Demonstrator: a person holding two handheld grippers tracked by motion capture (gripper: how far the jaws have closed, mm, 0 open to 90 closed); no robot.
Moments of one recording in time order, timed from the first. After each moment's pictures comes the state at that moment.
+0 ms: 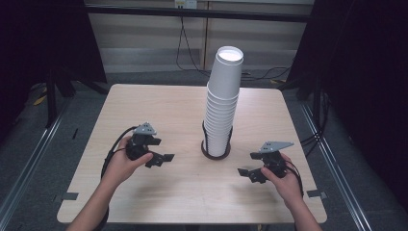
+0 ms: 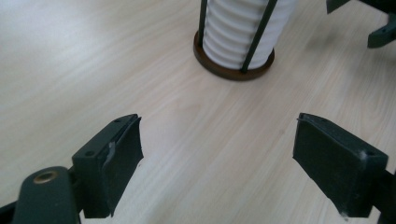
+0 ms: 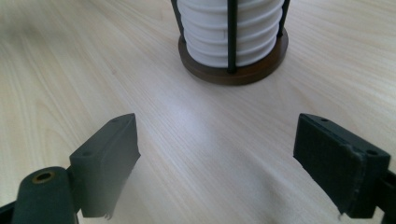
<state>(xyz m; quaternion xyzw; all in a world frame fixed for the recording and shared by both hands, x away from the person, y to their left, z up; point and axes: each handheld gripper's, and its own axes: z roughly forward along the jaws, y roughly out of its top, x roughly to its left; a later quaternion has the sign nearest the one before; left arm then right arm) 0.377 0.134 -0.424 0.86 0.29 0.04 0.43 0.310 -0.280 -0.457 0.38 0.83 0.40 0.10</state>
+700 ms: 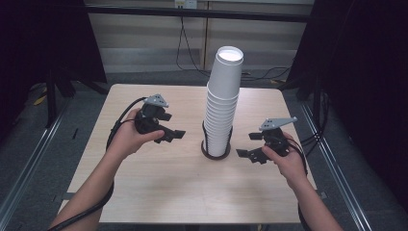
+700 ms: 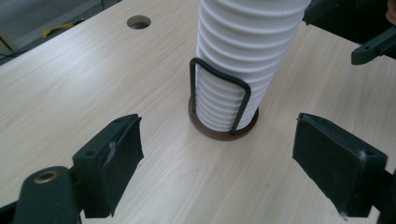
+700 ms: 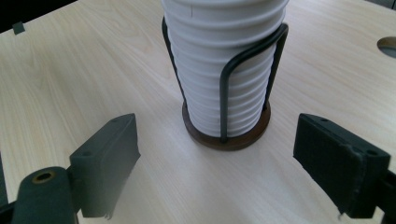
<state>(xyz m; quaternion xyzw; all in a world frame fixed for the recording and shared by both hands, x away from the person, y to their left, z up) 0.402 0.100 -0.346 0.87 0.25 0.06 0.43 0.338 -0.267 -0.388 0.35 0.83 0.41 0.11</state>
